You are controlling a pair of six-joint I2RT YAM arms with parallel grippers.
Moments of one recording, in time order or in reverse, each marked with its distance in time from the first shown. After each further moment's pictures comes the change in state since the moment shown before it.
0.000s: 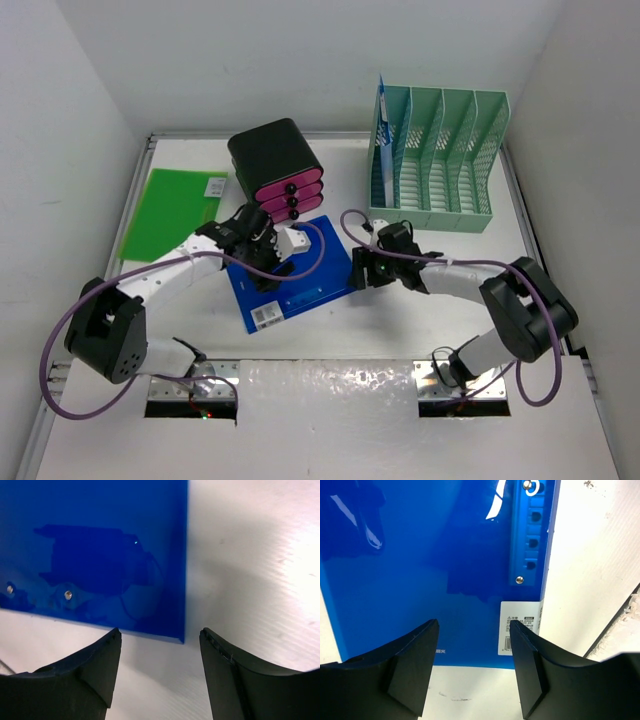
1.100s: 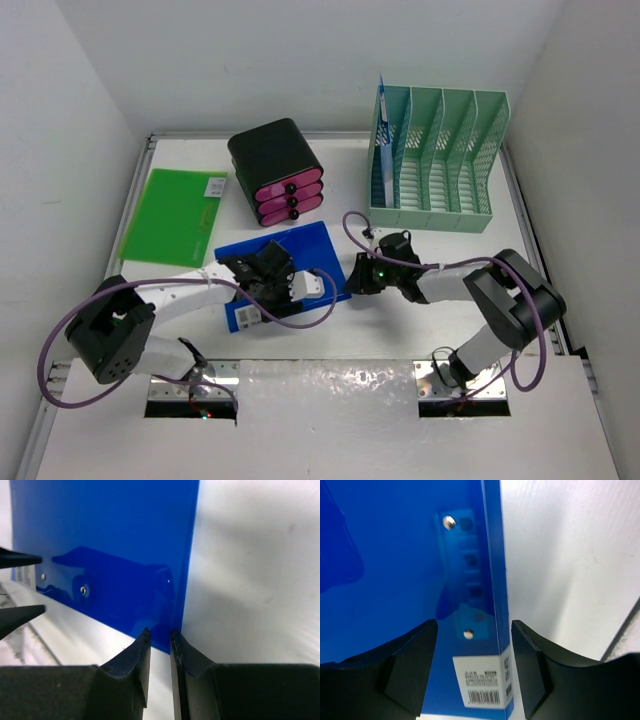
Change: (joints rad) left arm -0.239 -0.002 -0.217 0.186 -0.122 0.061; right arm 0.014 0.071 -0.103 0.279 -0.151 0.167
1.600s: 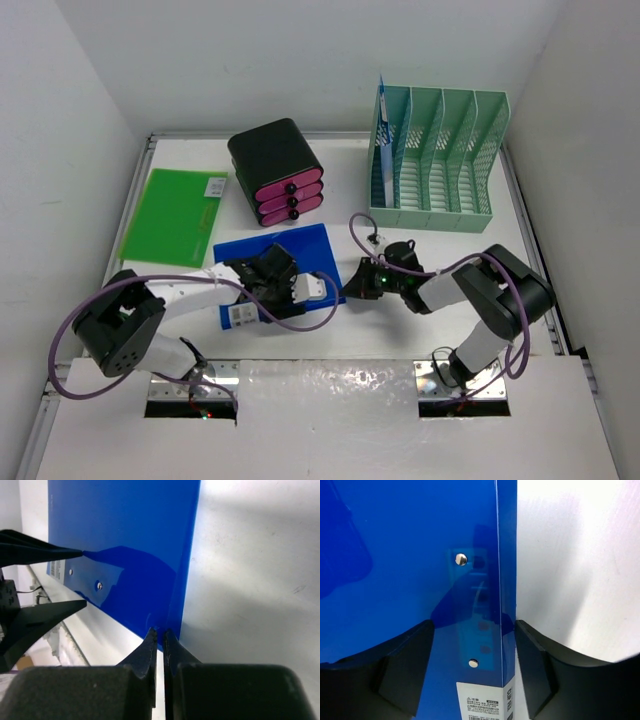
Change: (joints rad) left arm -0.007 0.049 -0.035 0.104 -0.025 0.029; right arm -0.006 0.080 -0.116 0.313 -0.090 0.184
